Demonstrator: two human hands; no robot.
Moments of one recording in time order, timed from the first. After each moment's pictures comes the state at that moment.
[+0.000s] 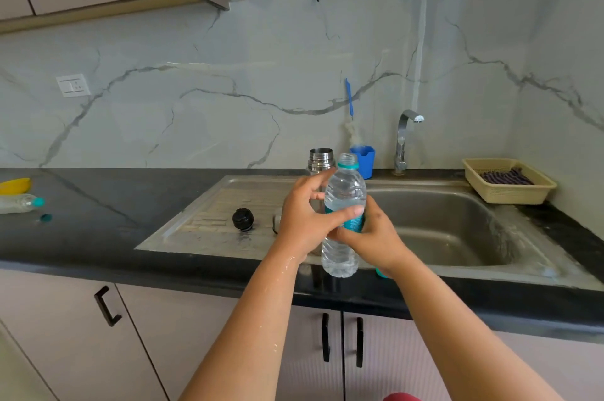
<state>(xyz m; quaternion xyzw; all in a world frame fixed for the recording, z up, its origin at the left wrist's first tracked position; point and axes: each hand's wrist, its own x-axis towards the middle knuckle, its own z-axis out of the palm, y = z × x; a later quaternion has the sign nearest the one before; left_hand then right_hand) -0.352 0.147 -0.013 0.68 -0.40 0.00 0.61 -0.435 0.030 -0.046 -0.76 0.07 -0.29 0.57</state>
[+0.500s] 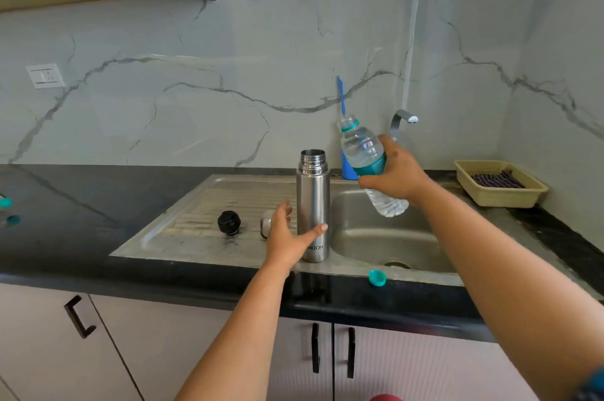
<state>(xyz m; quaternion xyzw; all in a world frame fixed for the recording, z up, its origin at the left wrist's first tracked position) -0.274 0.111 -0.094 0.76 -0.26 -0.07 0.59 -0.407 -0.065 0.034 -0.88 0.16 -0.32 0.31</state>
